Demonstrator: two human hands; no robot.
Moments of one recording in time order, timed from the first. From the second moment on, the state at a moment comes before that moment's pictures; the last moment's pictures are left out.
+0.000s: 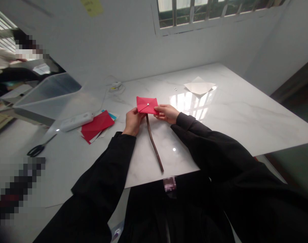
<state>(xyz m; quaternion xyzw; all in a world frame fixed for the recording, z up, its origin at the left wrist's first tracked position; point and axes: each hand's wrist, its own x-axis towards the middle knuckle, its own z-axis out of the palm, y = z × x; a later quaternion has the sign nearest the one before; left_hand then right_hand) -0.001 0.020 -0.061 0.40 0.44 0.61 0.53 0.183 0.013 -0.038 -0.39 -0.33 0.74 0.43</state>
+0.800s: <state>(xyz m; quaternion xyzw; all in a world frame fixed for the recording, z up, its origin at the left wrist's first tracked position) 0.007 0.011 -0.053 0.38 0.43 0.57 0.59 0.189 0.024 -0.053 -0.51 -0.59 0.41 0.46</state>
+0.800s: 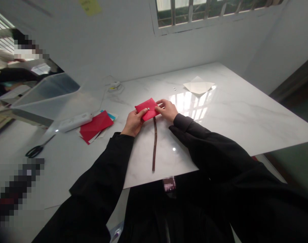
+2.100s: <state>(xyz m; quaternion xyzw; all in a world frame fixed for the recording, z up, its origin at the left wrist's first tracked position) 0.006 0.014 -0.062 0.47 0.42 0.54 0.56 0.187 0.018 -0.052 -0.42 -0.78 0.16 0.44</state>
